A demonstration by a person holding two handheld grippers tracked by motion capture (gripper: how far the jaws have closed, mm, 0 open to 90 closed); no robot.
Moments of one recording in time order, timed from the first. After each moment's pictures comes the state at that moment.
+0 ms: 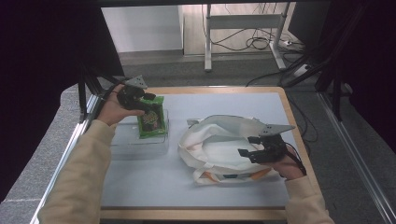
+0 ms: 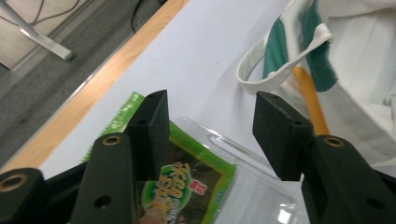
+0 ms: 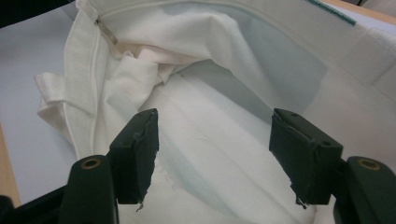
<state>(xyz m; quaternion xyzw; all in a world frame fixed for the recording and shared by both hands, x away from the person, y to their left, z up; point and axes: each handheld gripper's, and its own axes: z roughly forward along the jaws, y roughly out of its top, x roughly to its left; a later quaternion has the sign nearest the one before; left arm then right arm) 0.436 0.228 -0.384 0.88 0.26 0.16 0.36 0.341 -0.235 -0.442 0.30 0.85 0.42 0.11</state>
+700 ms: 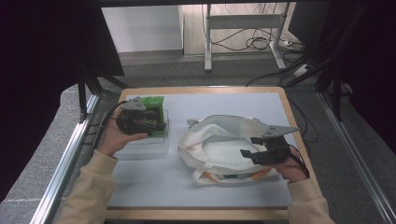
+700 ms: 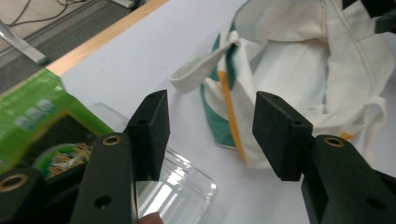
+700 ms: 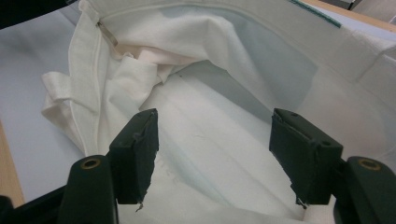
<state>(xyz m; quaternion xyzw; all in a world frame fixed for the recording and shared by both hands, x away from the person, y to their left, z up) 0.356 0.211 -0.405 0.84 0.29 0.13 0.44 0.333 -0.240 -0.437 0.30 0.85 0.42 0.13</state>
